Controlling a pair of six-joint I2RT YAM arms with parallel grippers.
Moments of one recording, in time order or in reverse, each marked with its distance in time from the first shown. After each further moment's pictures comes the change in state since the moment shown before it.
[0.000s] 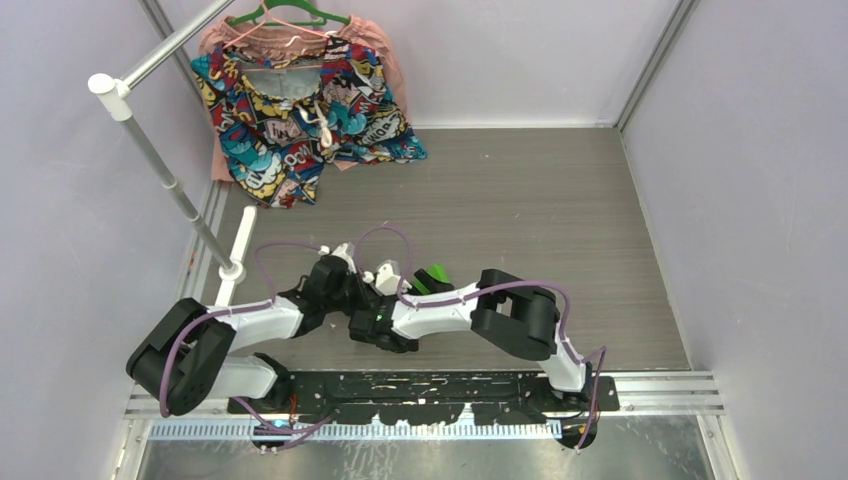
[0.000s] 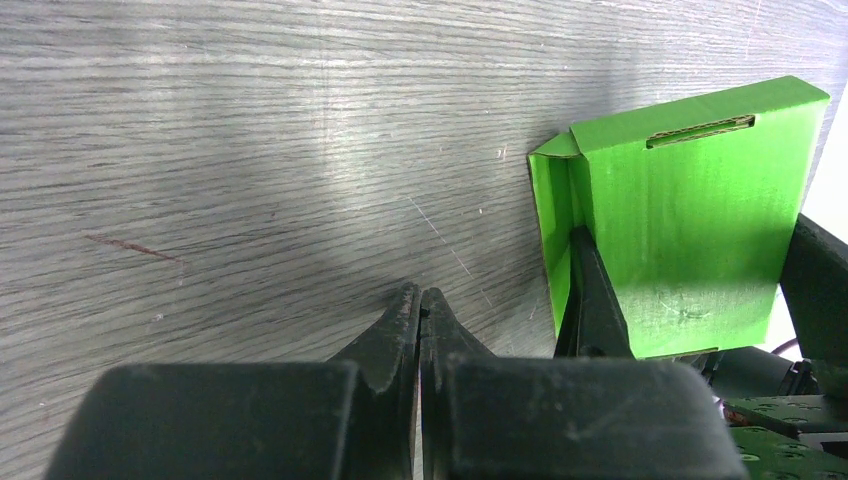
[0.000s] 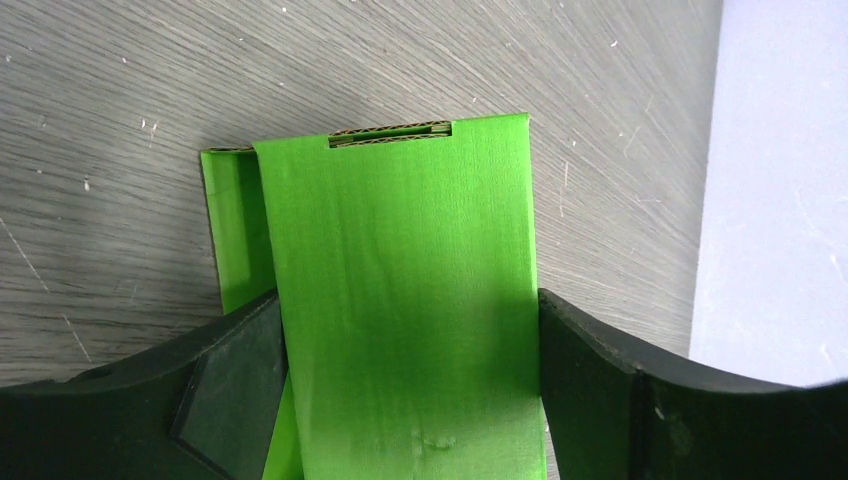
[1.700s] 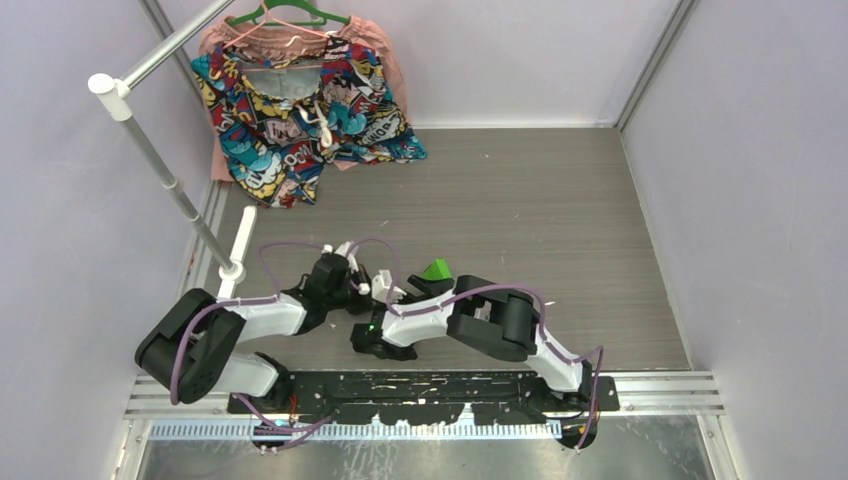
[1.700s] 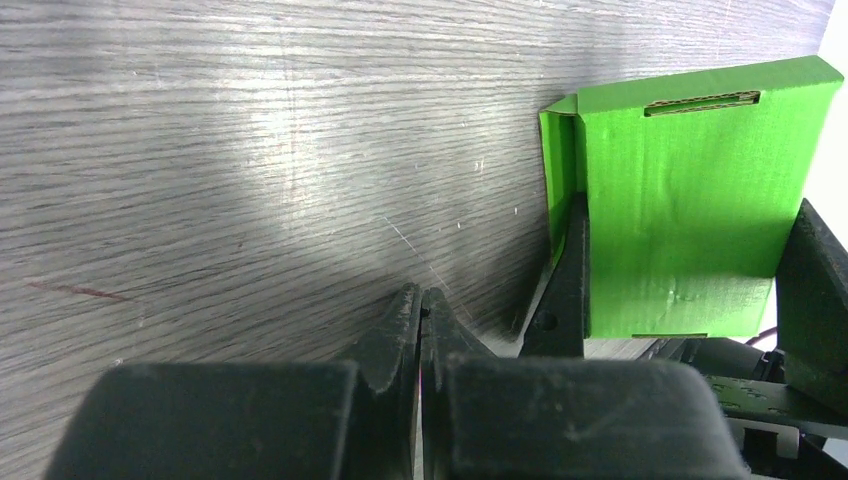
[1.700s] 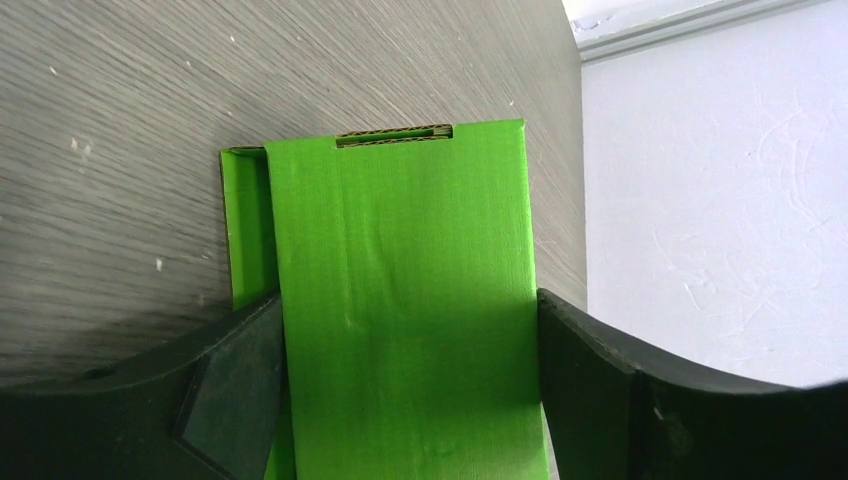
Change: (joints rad) left arm 0.015 0.068 0.003 0.086 0.057 -0.019; right arm 0.022 0.150 0.047 -0.114 0.222 0.042
